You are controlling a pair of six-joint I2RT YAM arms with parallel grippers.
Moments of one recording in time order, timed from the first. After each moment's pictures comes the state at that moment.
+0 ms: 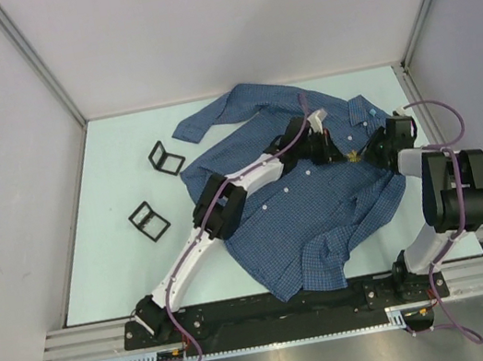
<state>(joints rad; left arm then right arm) -0.80 2.80 2.31 0.07 0.55 -0.77 -0.14 1.65 0.76 0.15 -0.14 0.59</state>
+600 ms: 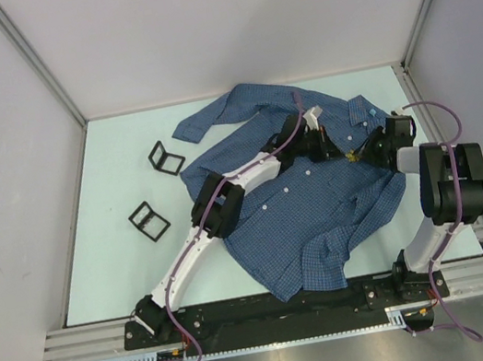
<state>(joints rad) -0.78 2.80 2.31 0.09 0.55 -0.83 -0.15 1.72 0.79 0.19 -0.21 0.63</state>
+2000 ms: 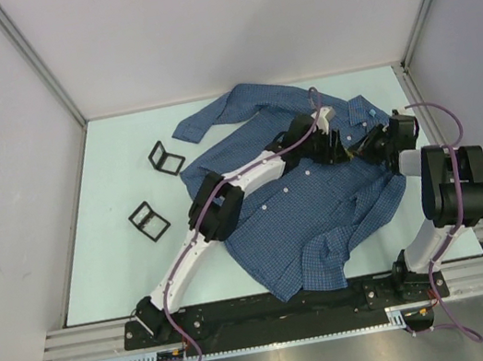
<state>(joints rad) -0.83 2.68 2.23 -0.03 0.42 -0.48 -0.16 1.70 0.76 0.30 -0.36 0.73</state>
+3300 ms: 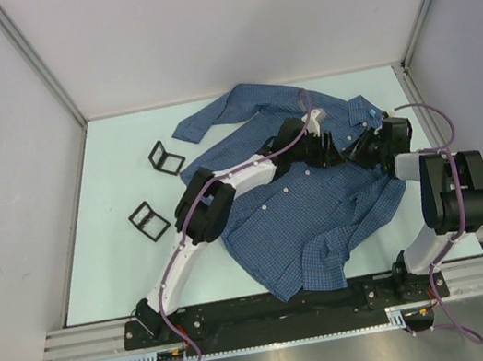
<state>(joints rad) -0.82 2.49 1.92 0.14 0.45 -0.53 -0.11 1.65 0.72 0.26 -0.38 0.70</state>
